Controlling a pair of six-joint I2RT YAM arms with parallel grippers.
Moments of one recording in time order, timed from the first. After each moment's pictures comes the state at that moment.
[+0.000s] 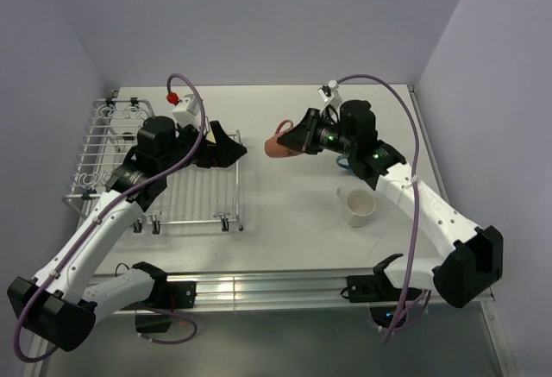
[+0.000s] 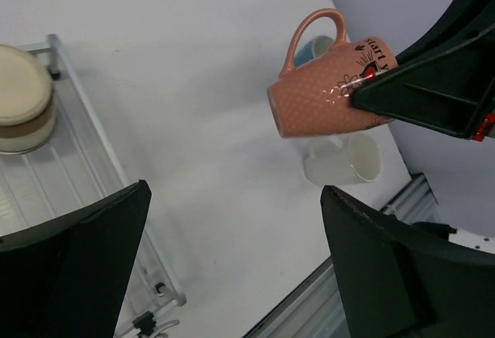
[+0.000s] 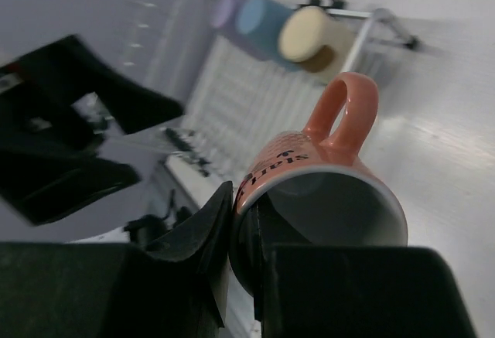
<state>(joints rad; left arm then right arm) -0.45 1.05 1.06 -0.36 0.27 -0.50 0.48 1.27 1.12 -0.18 -0.41 0.68</state>
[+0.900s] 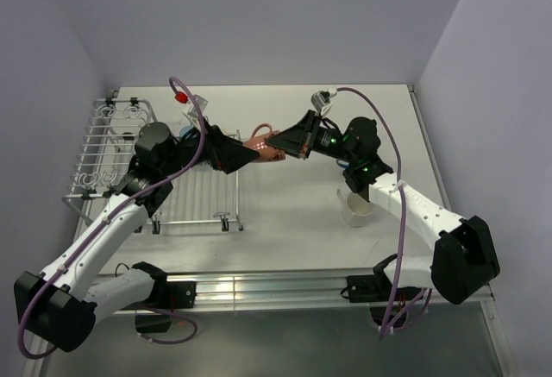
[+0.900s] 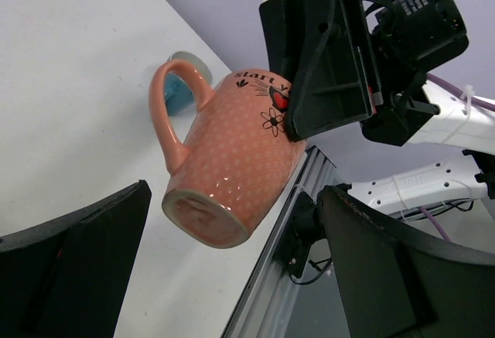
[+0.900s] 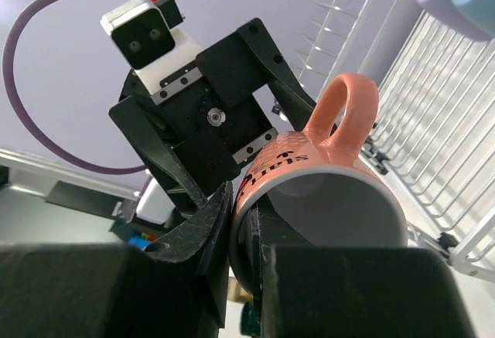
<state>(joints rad) -0.45 1.04 0.90 0.10 0.64 -0.63 0.48 1.26 0.86 0.57 -0.72 1.31</state>
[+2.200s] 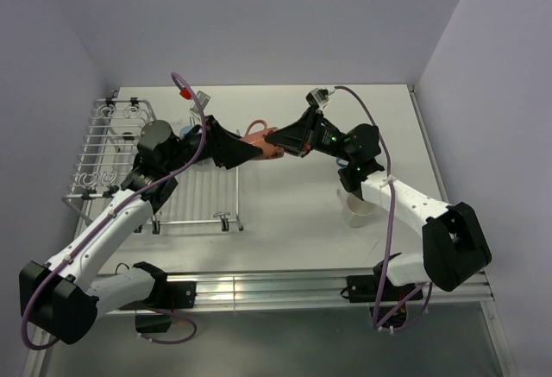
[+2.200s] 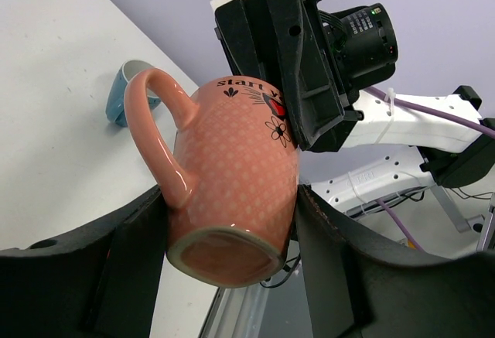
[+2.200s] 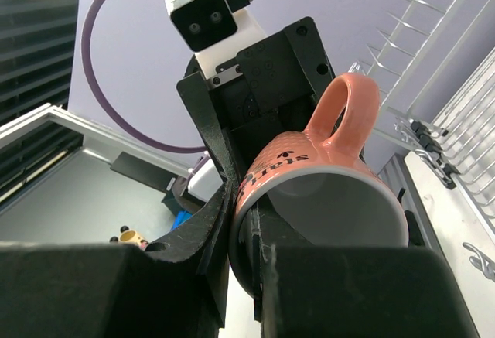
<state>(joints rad) -0.47 1.09 0.90 0.26 0.73 -0.75 0.49 1.35 0.82 0.95 -0.79 1.55</state>
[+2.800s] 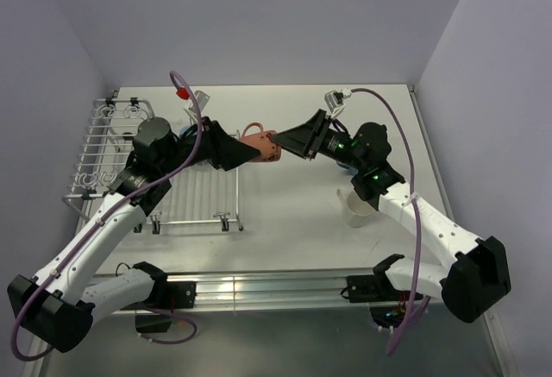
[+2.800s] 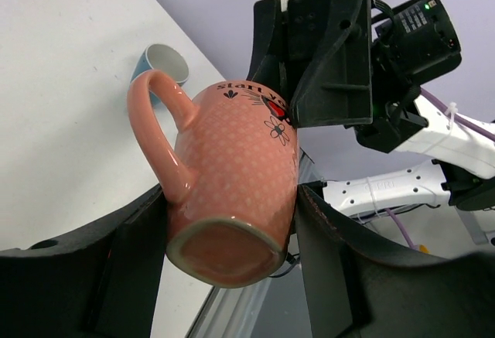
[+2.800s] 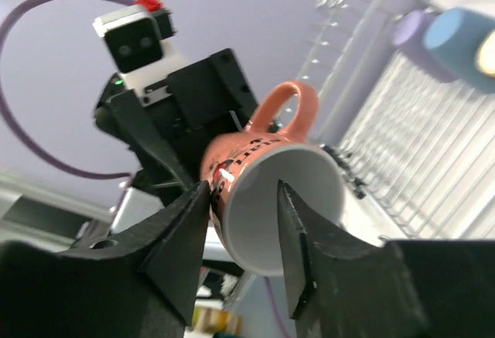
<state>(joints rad) -0.49 1.04 0.99 0.00 0.63 -0.68 0.50 1.15 0.84 0.49 -0.61 1.22</state>
